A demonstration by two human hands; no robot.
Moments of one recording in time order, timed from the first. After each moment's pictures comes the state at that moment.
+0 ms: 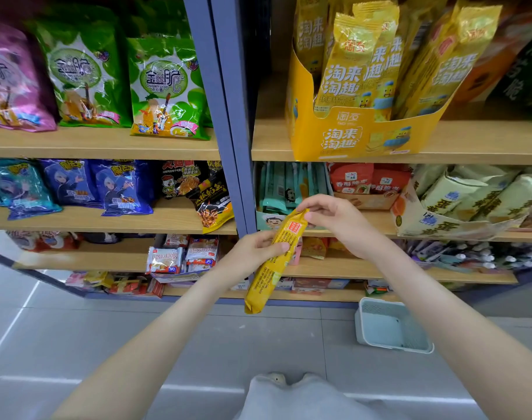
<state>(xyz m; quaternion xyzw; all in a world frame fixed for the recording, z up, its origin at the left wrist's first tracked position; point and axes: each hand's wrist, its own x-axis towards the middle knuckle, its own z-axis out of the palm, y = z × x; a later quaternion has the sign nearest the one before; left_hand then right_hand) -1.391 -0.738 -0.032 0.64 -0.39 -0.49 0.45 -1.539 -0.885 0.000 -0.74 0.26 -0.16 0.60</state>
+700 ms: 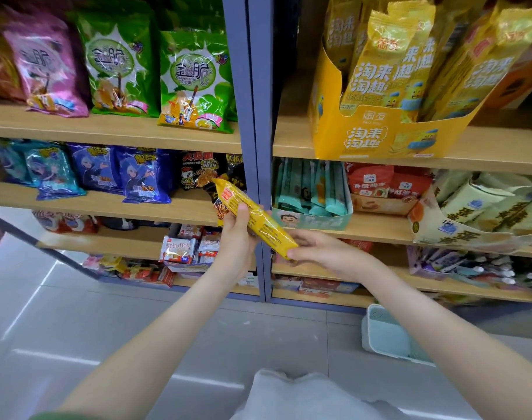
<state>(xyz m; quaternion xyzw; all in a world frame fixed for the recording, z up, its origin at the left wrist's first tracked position) -1.384 -0.734 -0.028 0.52 -0.07 -0.38 0.76 -1.522 -0.846 -0.028 -0.71 0.22 0.06 0.67</state>
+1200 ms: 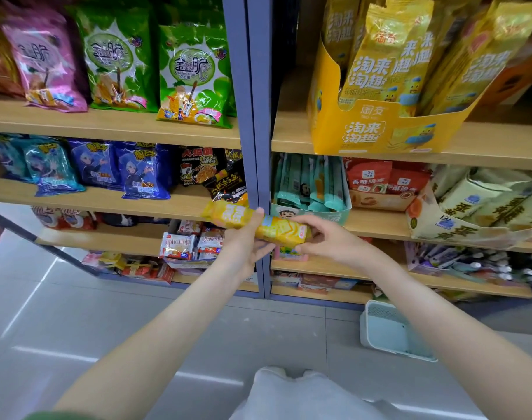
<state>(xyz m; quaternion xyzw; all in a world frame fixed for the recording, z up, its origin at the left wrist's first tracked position) -1.388 -0.733 -0.035 0.60 0.06 -0.44 0.67 -1.532 -0.855 -0.023 -0.79 0.23 0.00 0.57</state>
